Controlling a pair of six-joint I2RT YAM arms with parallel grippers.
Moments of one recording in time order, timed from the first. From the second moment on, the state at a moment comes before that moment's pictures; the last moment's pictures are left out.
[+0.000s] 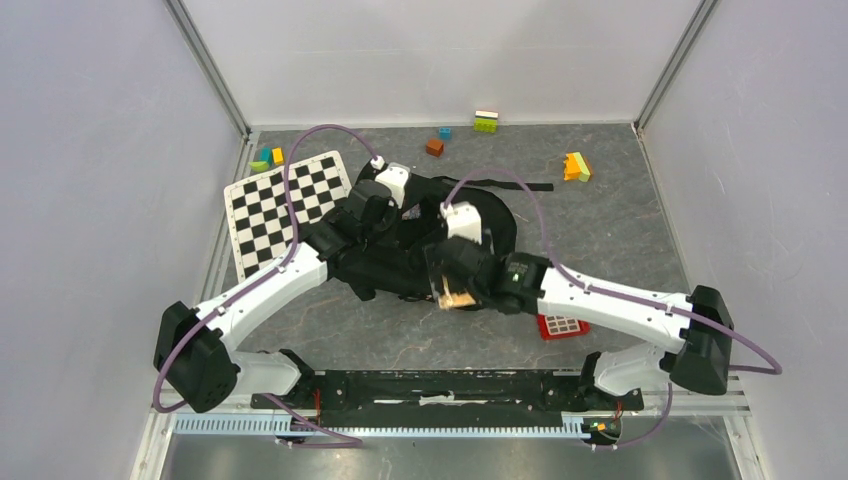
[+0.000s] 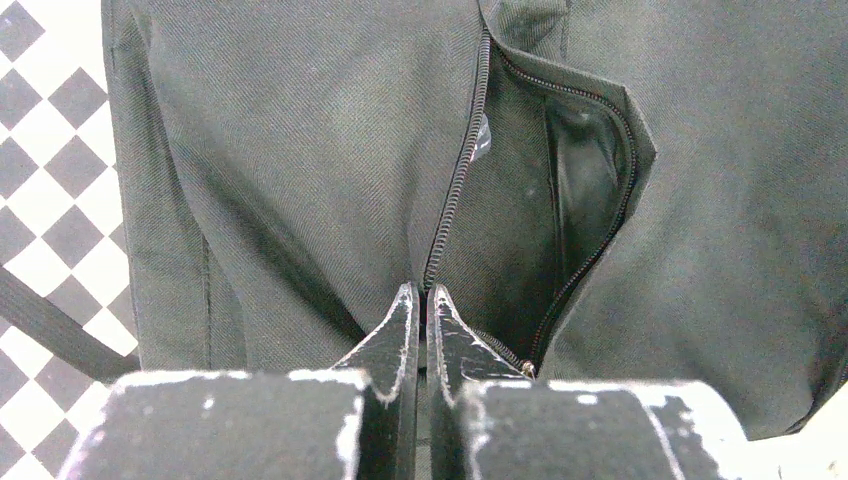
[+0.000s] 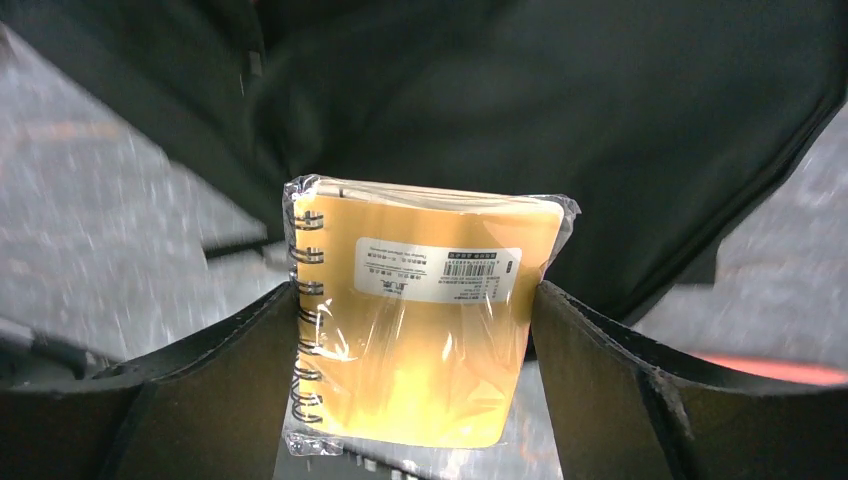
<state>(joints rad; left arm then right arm) -0.67 1.29 1.02 -0.36 -0.23 -0.13 1.19 1.35 1.11 -0.66 0.55 0.68</state>
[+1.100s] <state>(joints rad) -0.67 1.28 1.02 -0.36 -0.23 -0.16 0.94 1.59 1.05 0.37 0.53 0.19</state>
